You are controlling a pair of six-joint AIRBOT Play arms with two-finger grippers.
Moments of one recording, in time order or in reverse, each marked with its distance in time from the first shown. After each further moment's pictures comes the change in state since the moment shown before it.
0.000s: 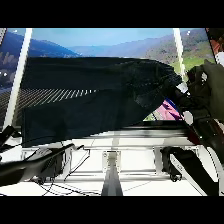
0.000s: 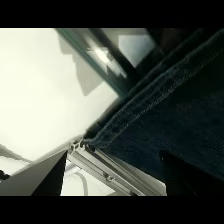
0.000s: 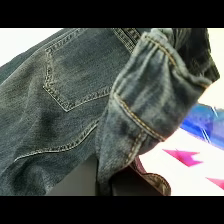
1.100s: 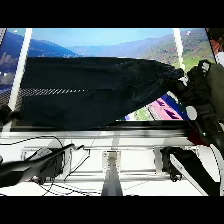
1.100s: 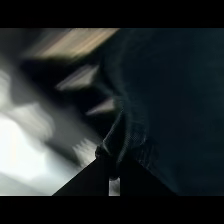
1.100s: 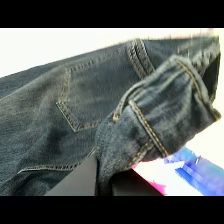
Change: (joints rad) left arm -0.110 -0.001 0.130 -0.457 0.140 0.216; right arm 0.002 -0.024 0.113 -0.003 0.008 -0.224
